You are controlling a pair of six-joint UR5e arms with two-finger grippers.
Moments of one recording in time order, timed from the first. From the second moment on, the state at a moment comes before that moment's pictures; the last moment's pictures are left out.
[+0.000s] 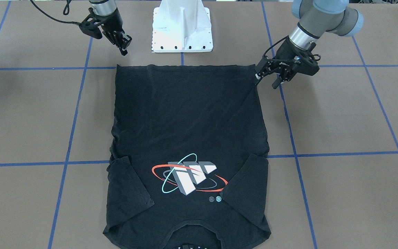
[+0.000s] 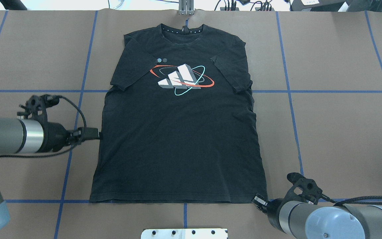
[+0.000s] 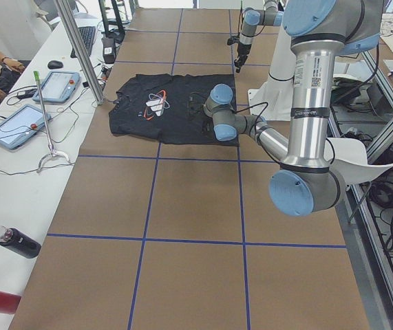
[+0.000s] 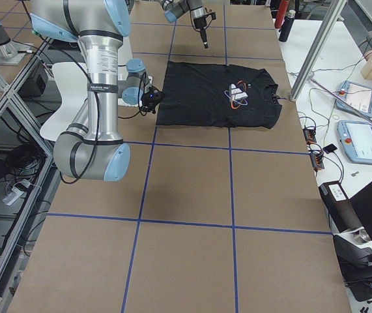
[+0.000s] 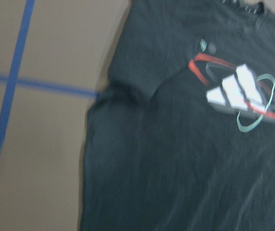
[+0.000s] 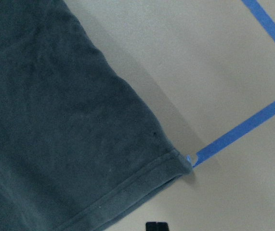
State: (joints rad) left arm -0.53 -1.57 -2.00 -2.32 -1.82 -1.47; right arm 0.05 -1.57 2.22 -1.34 1.47 2.15
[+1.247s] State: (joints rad) left arm -0.40 -1.55 -2.02 -2.32 -1.72 -1.60; right arm 0.05 -1.58 2.12 -1.34 1.35 2.16
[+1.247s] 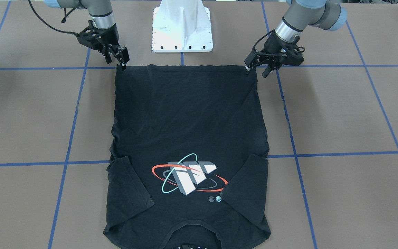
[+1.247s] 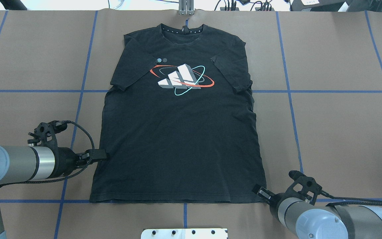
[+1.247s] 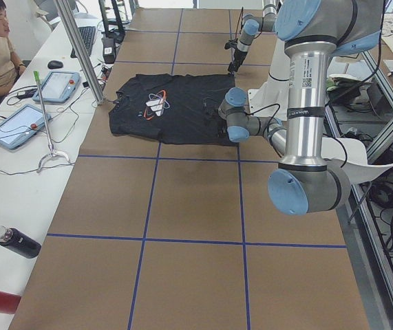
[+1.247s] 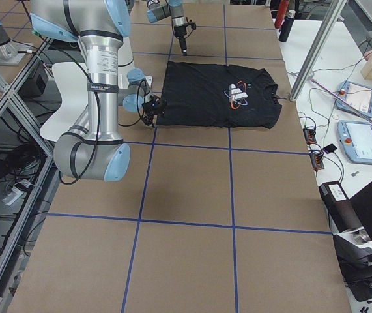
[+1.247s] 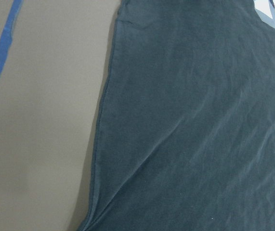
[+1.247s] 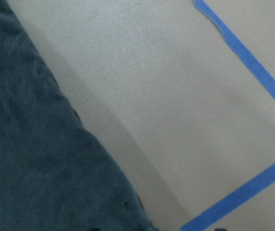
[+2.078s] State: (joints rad) left arm -0.40 -1.55 -2.02 -2.32 -1.72 -1.60; right arm 0.05 -1.56 2.11 -1.34 1.35 2.15
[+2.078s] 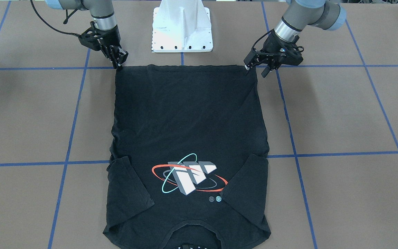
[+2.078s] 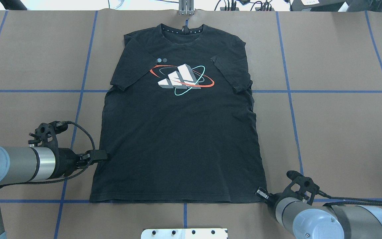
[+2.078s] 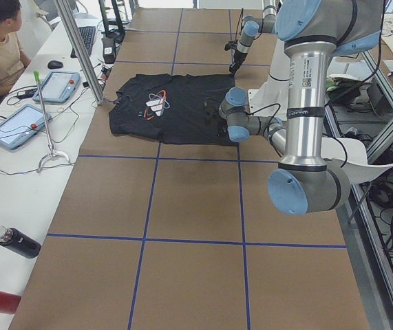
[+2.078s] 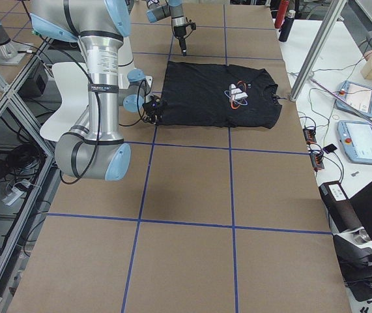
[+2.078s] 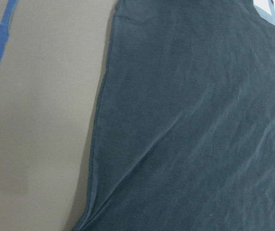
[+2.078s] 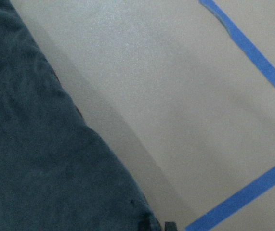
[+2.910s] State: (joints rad) left arm -0.18 -1.55 -2.07 -2.20 -1.46 -1.78; right arm 0.06 -1.58 2.18 -1.37 1.36 2.15
